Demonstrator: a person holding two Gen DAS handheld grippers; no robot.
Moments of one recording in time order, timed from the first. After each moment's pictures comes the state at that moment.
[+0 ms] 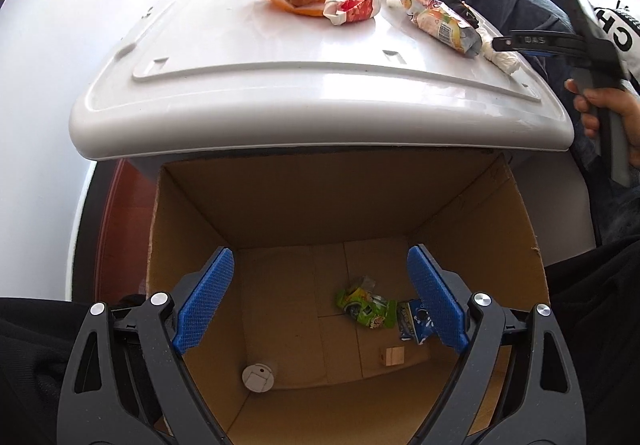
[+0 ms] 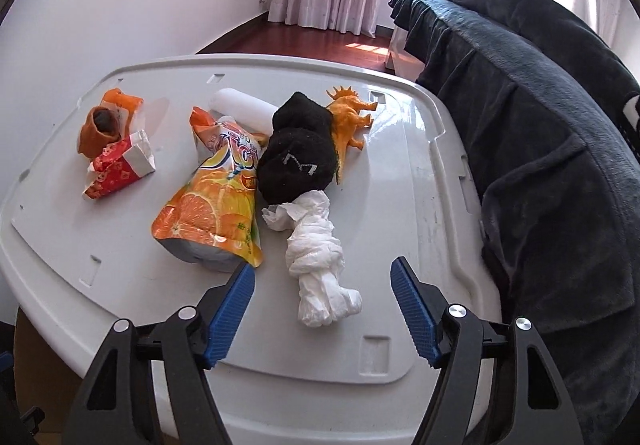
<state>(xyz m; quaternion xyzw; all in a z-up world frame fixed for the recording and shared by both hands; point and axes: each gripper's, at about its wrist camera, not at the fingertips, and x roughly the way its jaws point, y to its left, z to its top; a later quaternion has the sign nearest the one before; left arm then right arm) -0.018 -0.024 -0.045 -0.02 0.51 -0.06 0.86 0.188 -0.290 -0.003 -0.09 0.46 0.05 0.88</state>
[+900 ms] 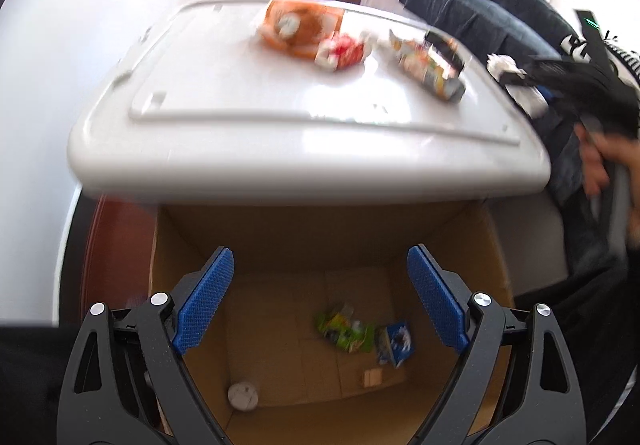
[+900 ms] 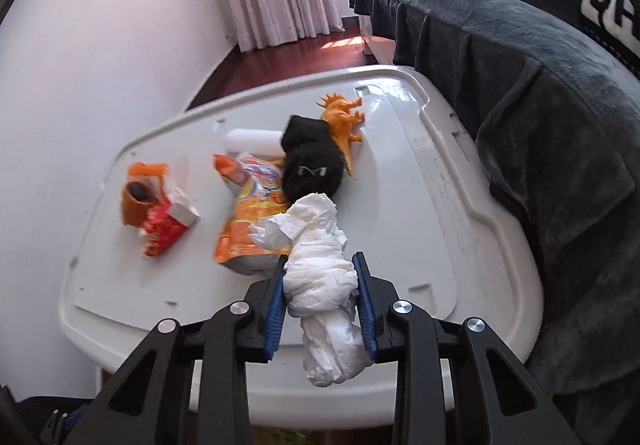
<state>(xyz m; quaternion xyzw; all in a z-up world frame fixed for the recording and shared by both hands) 0.002 -0.017 -0.009 -0.06 0.47 -0.09 0.87 0.116 -0.298 0.046 0.12 0.44 0.05 0.89</state>
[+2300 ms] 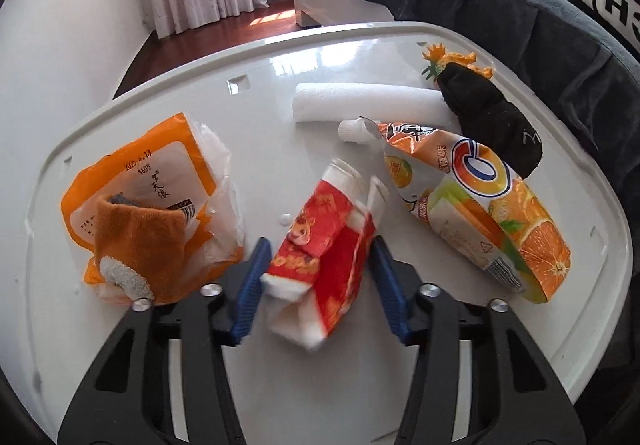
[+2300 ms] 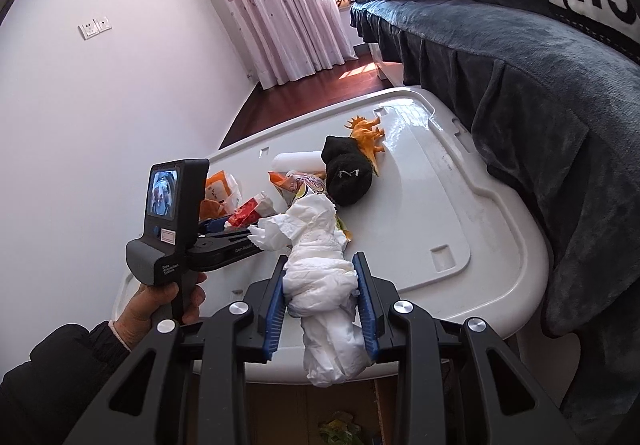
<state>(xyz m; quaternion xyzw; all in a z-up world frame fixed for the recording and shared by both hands) 0.248 -0.113 -0.040 0.09 0.46 -0.16 0.87 0.078 -0.300 0.059 0.17 0.39 0.07 0.90</state>
